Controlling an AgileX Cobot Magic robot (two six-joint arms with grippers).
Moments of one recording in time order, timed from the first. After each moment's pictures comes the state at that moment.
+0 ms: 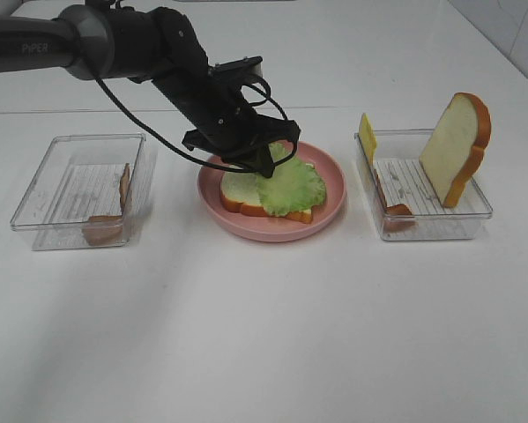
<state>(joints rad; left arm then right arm) -0.47 2.42 -1.96 -0.50 0.75 0.16 0.06 0.00 -0.45 0.04 1.11 -0.03</state>
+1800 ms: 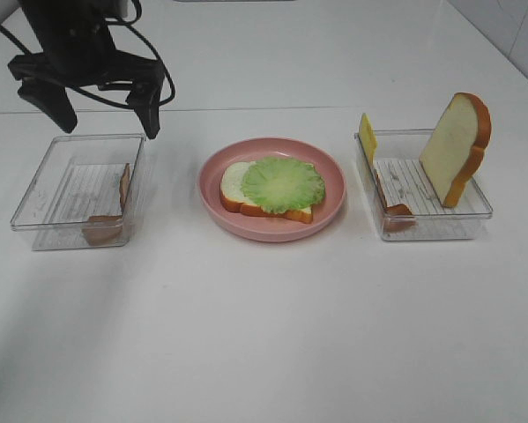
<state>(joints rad) -0.29 2.14 -1.90 -0.07 1.22 -0.12 0.06 0.00 -0.45 0.04 1.11 -0.03</state>
